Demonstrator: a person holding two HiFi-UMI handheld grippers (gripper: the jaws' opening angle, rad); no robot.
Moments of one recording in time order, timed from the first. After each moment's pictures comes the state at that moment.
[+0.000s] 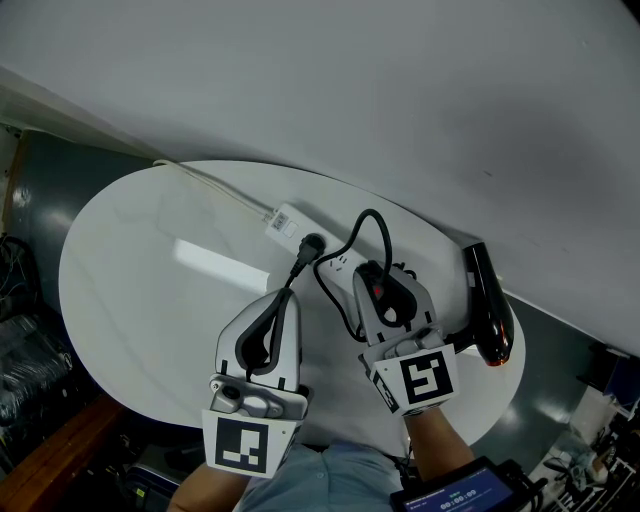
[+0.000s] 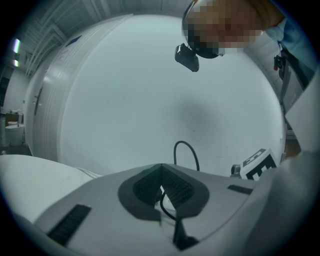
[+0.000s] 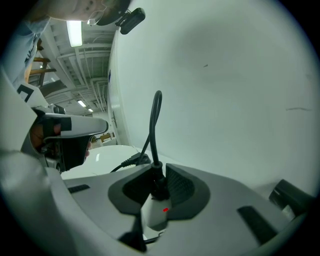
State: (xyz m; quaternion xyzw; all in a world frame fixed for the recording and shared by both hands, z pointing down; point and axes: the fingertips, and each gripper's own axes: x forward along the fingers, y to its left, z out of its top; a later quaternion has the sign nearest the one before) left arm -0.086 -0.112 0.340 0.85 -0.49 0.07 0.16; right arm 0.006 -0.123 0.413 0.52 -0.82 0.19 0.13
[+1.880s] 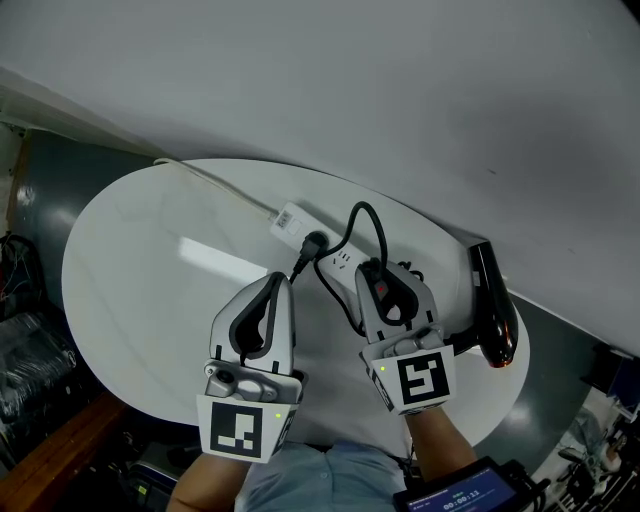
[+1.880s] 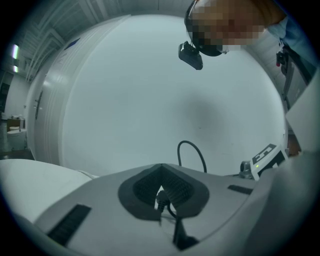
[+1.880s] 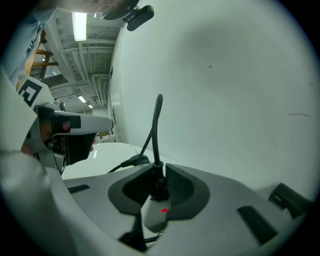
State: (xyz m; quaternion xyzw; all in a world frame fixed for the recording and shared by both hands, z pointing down) left arm -0.096 -0.128 0.343 0.85 -0.50 0.07 0.14; right arm 0.004 -0.125 0.414 0.52 -0.82 0.17 0.14
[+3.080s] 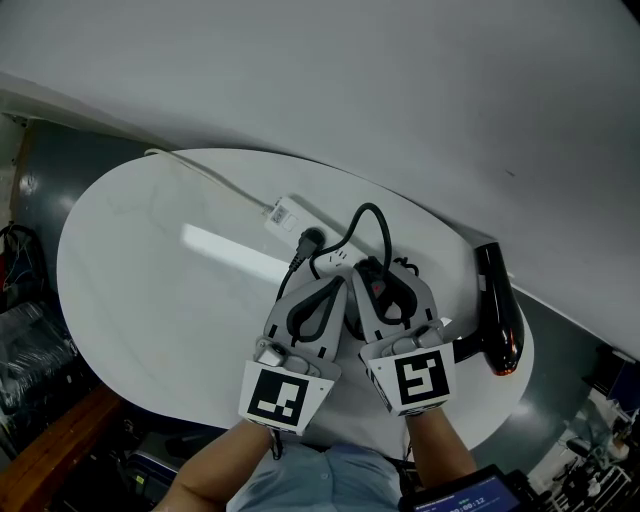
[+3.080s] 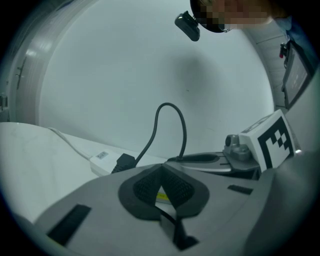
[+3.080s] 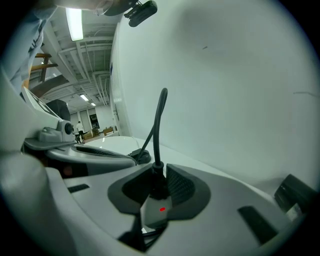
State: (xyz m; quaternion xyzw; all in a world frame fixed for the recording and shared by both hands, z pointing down) left arm -0.023 -0.114 0.415 0.87 -0.42 0.10 0.23; right arm 0.003 -0.124 0.435 0.50 -0.83 0.19 0.16
